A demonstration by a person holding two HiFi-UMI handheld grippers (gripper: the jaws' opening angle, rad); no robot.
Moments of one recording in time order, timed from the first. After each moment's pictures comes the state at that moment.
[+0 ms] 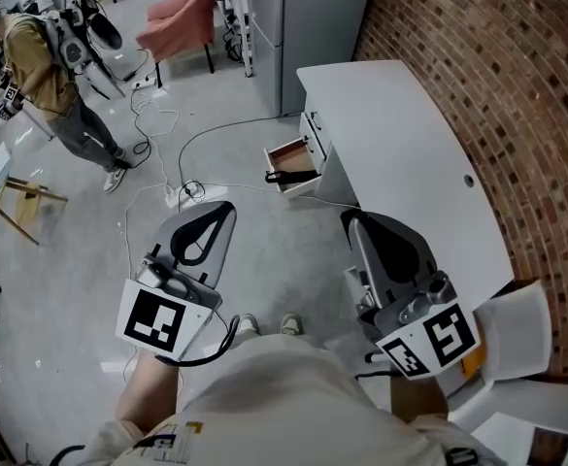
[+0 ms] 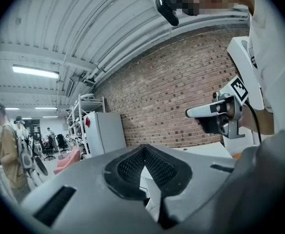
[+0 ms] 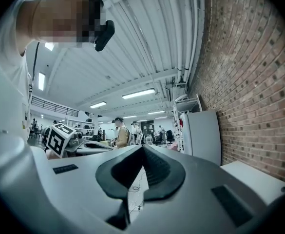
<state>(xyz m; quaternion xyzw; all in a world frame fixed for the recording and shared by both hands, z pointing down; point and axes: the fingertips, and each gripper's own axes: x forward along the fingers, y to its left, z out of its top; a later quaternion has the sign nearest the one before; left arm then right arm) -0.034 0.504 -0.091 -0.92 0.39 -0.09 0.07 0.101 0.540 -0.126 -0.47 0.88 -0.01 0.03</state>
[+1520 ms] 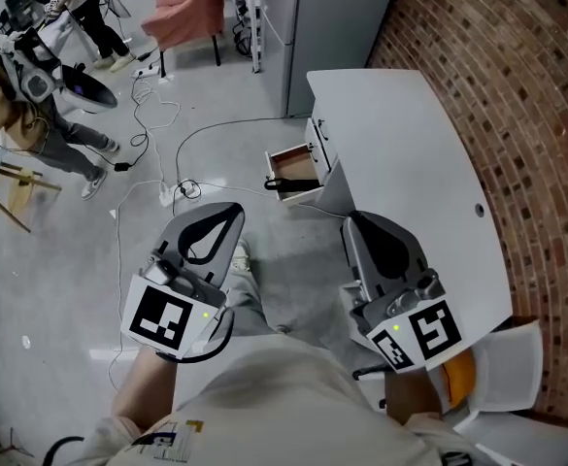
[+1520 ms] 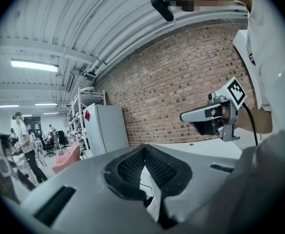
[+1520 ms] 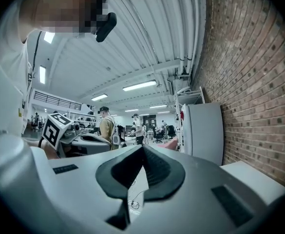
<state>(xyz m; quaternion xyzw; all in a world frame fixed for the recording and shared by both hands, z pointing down) -0.004 0.411 -0.037 -0.91 0.39 -0.11 0.06 0.120 0.429 -0.061 -0.46 0.89 -0.01 -0.01</state>
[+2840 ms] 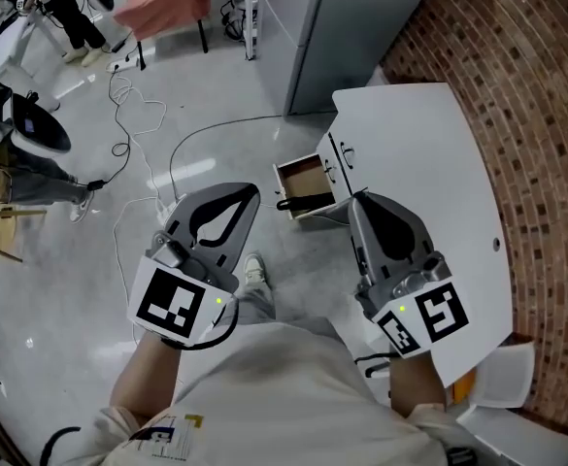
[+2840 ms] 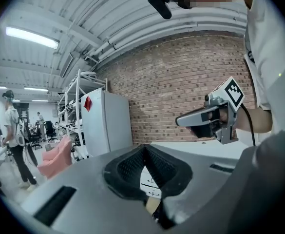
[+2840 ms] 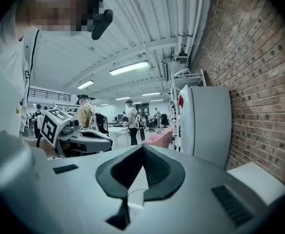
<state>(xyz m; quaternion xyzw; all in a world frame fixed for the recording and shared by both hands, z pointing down) -0.103 0.095 -0.019 -0.94 0.33 -0.11 0.02 0.004 0.114 -0.040 -0.49 0.87 -0.06 -0.07</state>
